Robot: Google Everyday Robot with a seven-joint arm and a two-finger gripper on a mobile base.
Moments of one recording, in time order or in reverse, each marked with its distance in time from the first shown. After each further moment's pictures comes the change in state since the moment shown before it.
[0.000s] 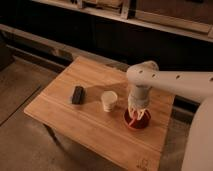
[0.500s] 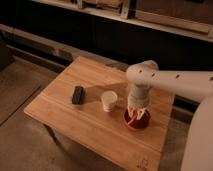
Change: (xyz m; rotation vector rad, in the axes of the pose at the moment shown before) arm -0.001 0.001 -0.004 -0.005 -0.005 0.003
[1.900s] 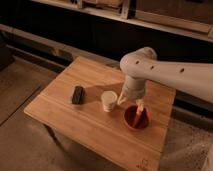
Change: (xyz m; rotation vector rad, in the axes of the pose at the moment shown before) arm 0.013 0.040 -0.084 -0.060 -0.186 -0.109
